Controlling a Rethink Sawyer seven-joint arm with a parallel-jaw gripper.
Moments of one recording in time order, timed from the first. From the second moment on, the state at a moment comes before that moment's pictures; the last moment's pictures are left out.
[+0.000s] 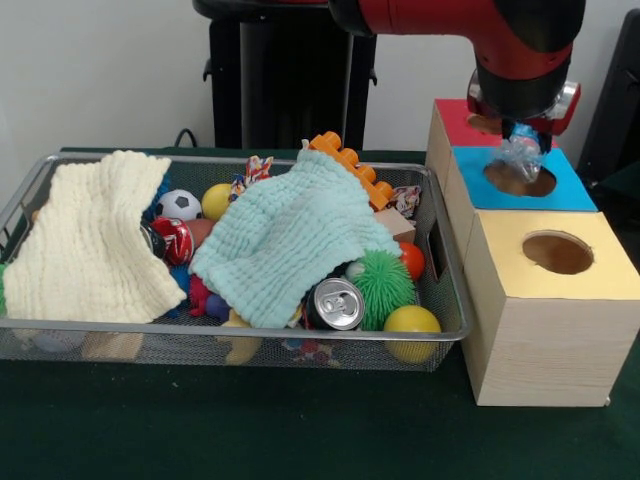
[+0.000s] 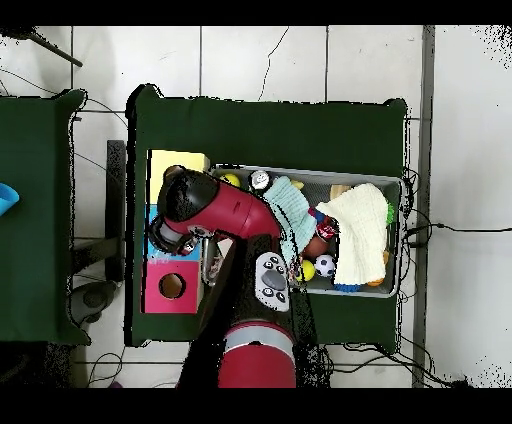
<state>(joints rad) 0.02 -0.48 -0.07 1.55 0.44 1.11 1.97</state>
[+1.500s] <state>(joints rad) 0.00 -0.44 -0.06 1.50 0.44 1.10 1.97</state>
